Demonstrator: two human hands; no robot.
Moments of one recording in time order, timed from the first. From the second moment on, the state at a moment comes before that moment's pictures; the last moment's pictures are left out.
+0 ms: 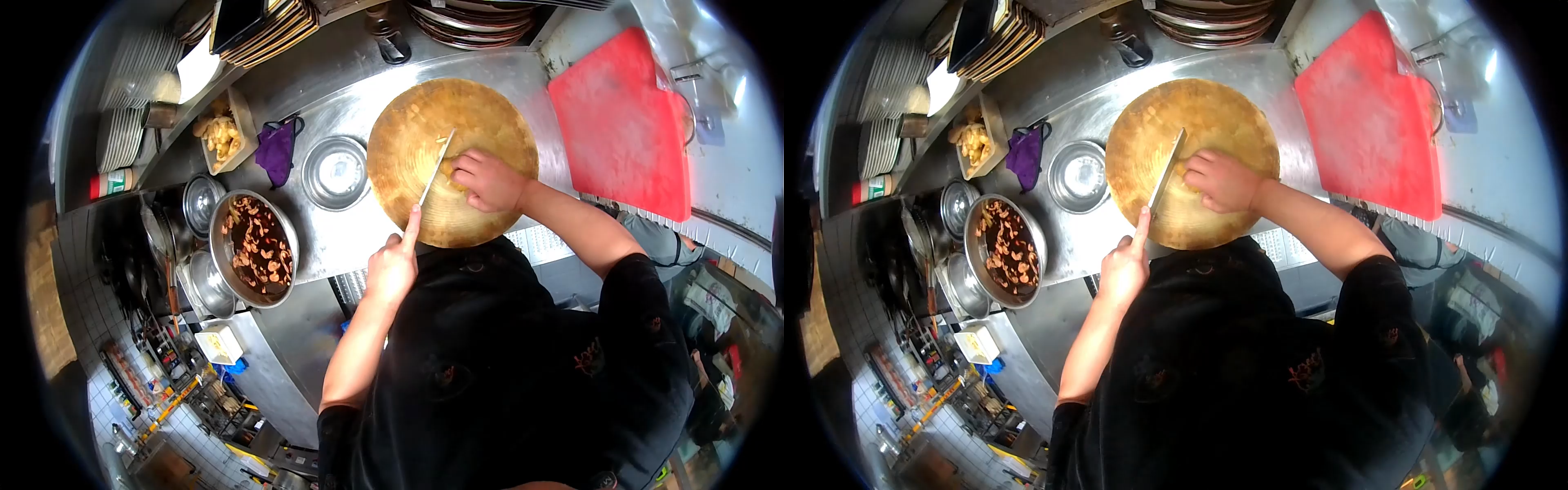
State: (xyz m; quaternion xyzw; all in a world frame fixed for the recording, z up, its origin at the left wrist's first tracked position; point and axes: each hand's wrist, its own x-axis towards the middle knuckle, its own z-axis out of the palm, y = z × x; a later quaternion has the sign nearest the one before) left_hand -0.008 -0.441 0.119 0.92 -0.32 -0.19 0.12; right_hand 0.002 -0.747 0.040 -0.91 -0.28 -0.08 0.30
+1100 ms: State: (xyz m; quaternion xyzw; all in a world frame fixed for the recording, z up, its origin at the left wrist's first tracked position) left_hand 0.010 -0.447 0.103 0.91 -0.28 -0.20 0.24; right_hand -0.026 -0.733 0.039 -0.94 -0.16 -0.16 0.25
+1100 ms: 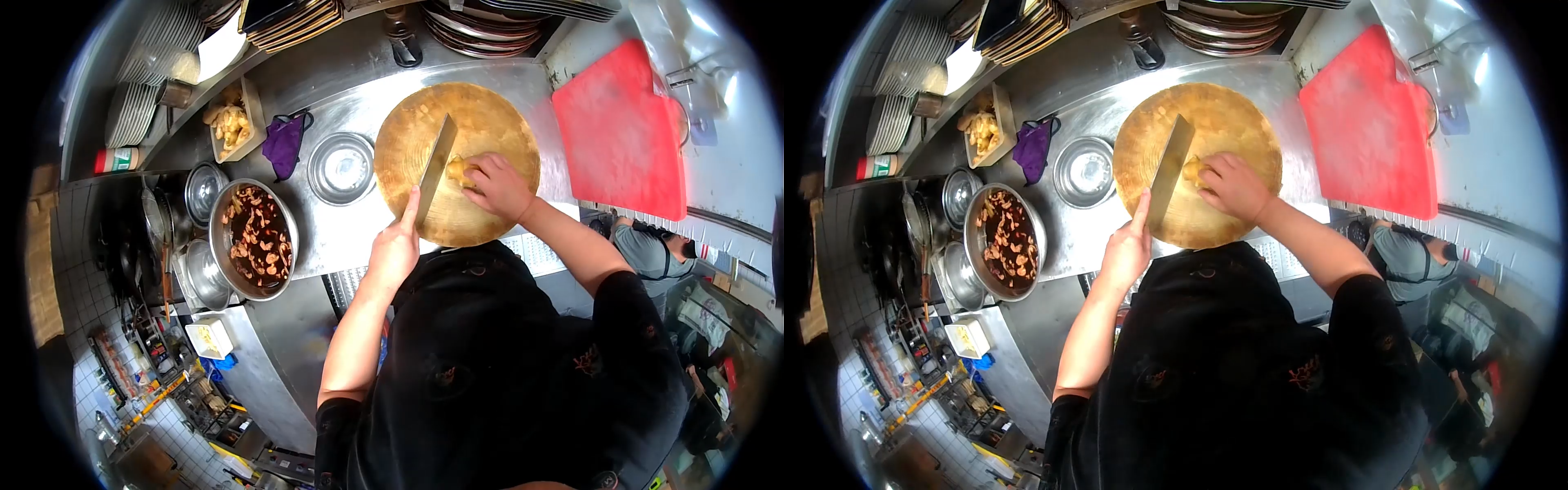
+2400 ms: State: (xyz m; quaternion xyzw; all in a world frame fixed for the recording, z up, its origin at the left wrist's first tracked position) left_hand -0.005 -0.456 0.116 0.90 -0.34 -0.22 0.15; right_hand -0.036 -0.747 -0.006 -0.90 -0.15 -0.24 0.32
